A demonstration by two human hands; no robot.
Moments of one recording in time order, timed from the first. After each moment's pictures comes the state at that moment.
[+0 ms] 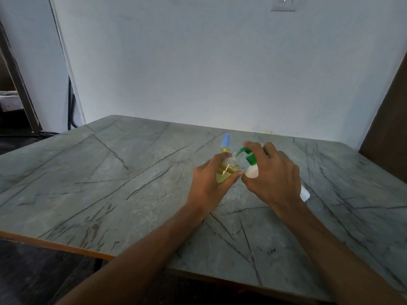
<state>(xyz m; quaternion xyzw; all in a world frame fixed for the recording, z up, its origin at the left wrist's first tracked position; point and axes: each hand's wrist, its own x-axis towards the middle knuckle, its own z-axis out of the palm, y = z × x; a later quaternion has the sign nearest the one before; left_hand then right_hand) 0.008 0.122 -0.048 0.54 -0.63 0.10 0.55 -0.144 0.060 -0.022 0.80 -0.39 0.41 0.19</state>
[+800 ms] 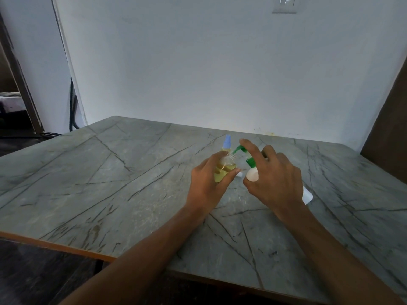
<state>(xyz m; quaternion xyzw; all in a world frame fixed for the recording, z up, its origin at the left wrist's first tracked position) 0.012 0.120 -0.046 0.55 -0.61 0.10 0.56 -0.145 0.060 -0.023 0.80 -0.41 0.37 0.23</state>
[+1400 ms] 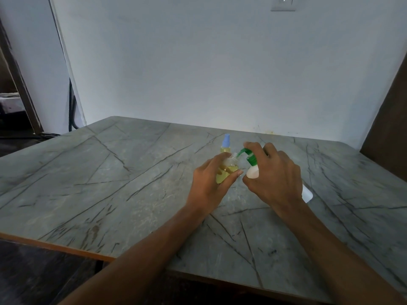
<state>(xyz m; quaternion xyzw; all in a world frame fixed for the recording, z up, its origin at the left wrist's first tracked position) 0.008 0.121 -0.048 0.54 -0.63 0.10 0.55 -0.145 0.058 -0.022 0.81 -0.41 0.39 0.19</state>
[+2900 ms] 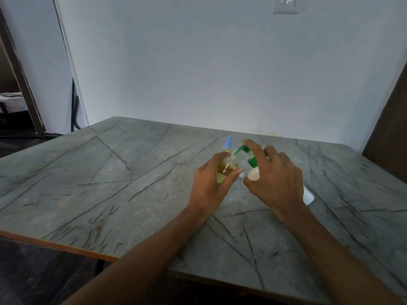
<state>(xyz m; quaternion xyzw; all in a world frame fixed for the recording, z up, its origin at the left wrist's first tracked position) 0.008 0.123 -0.044 0.55 -0.61 0.09 0.56 -0.143 0.060 -0.023 0.80 -0.40 0.38 0.22</state>
